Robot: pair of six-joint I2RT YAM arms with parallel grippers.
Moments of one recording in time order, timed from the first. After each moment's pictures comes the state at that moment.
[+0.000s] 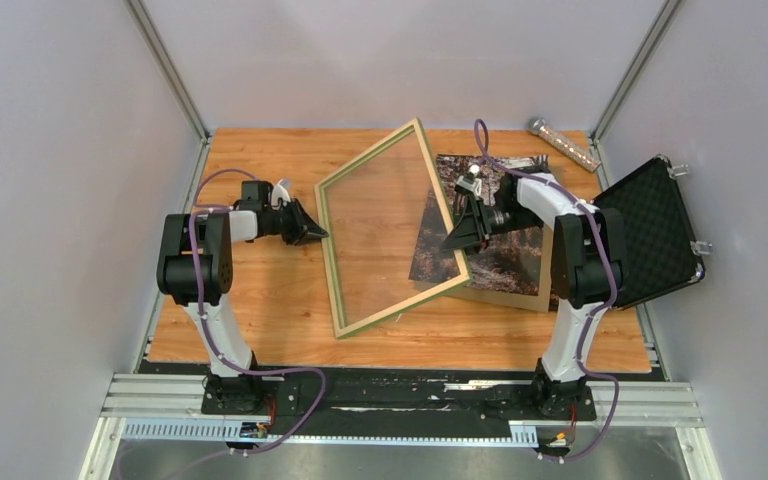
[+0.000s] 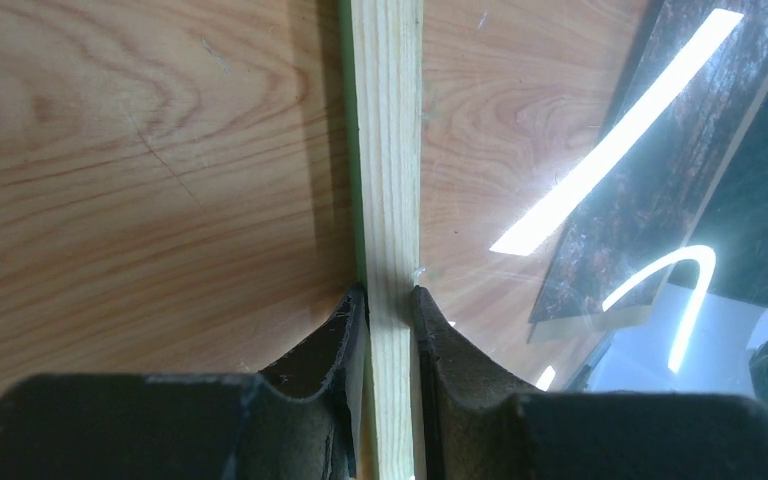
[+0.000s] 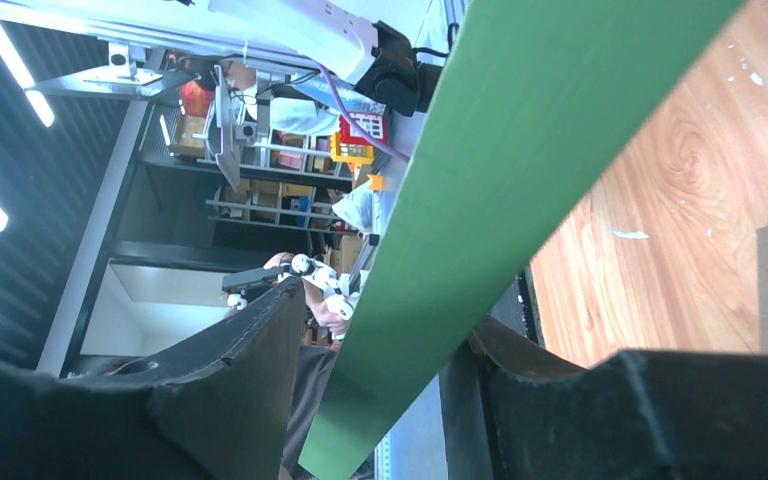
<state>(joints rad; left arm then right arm) 0.02 1.92 1.01 -0.05 0.71 -0.53 0.17 1.95 1.43 -1.52 -1.50 -0.75</state>
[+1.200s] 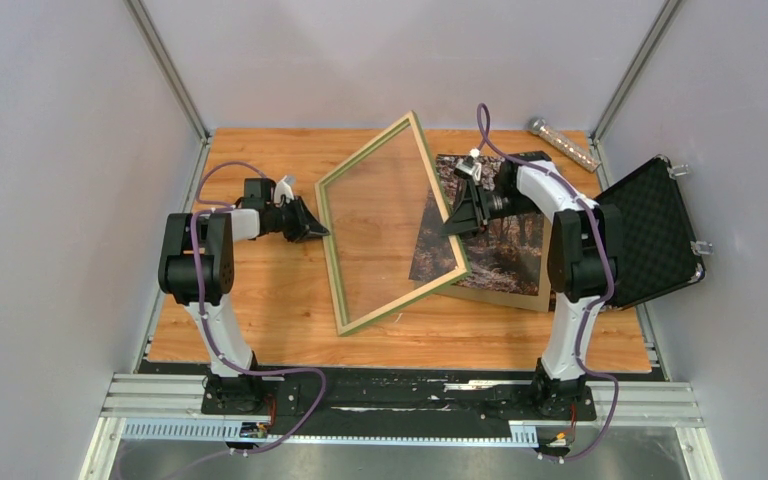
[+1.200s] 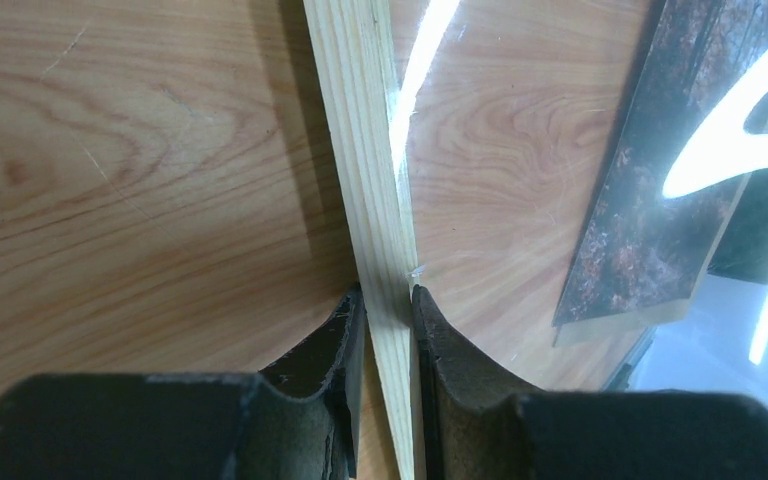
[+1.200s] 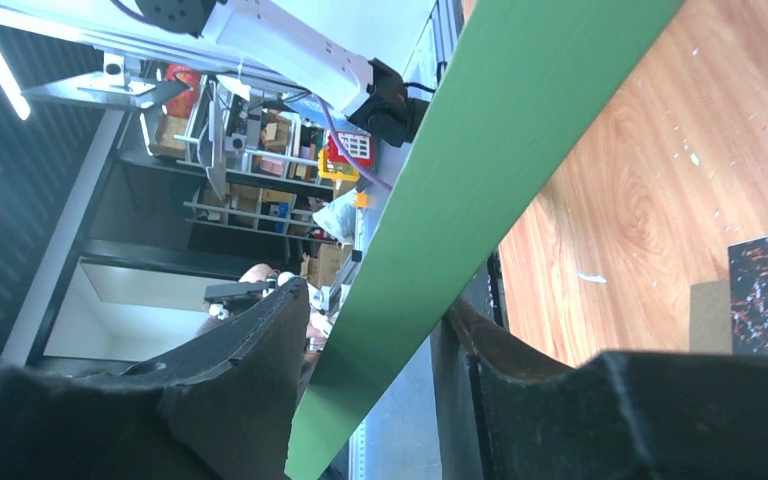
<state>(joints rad) -0.01 1.92 1.03 -0.04 0.70 -0.46 0.15 2.01 1.59 -1.53 -1.50 -0.73</state>
